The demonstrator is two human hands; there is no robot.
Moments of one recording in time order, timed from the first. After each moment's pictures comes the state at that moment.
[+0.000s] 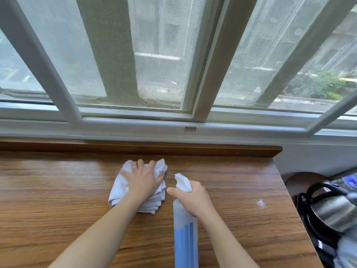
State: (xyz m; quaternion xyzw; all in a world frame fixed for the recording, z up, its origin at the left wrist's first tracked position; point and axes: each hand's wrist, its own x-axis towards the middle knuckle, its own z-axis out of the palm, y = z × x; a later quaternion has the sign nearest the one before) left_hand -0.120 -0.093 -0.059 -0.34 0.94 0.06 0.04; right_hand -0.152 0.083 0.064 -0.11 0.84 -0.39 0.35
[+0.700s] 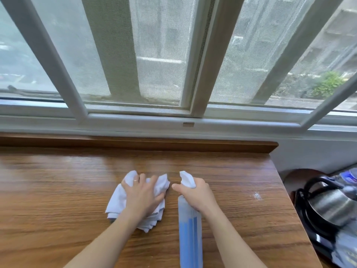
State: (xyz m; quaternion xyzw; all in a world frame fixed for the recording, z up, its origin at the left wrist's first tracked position) left_hand -0.055 -0.053 -0.063 -0.27 0.96 0.02 -0.02; right_hand -0.140 0.107 0.067 -0.10 0.86 -0.38 0.33
